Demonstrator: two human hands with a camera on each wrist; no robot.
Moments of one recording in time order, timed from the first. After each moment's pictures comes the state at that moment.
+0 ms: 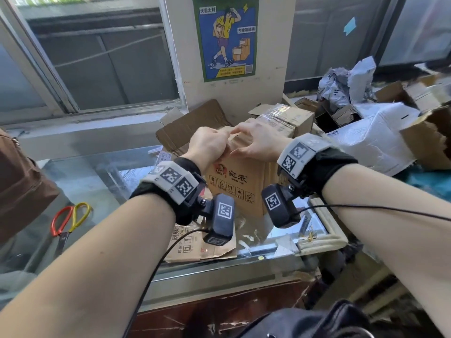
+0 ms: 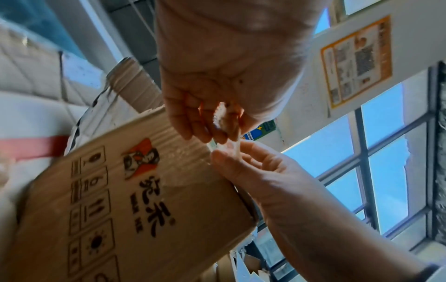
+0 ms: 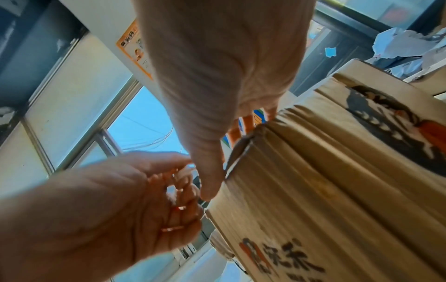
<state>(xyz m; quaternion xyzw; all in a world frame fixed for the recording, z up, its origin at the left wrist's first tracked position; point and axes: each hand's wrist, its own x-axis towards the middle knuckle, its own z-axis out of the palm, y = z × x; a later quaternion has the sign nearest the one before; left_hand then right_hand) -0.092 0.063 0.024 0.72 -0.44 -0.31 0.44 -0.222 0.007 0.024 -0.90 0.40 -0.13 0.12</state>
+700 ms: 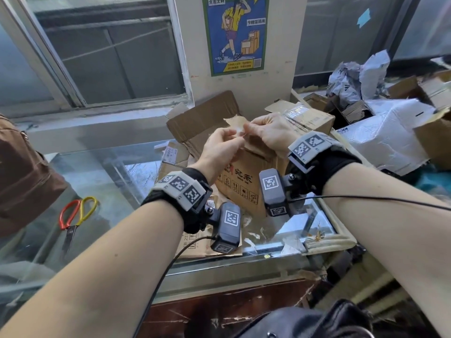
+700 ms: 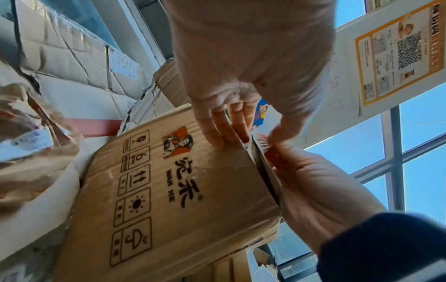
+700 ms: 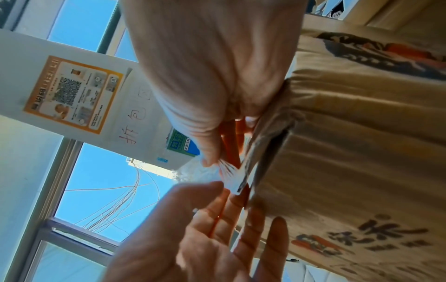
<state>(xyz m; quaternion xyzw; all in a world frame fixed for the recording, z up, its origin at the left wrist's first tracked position) -0.088 0.060 -0.010 0.63 -0.45 -0.39 0.51 -0.215 -0.010 0.011 -0.71 0.42 -0.32 0.46</state>
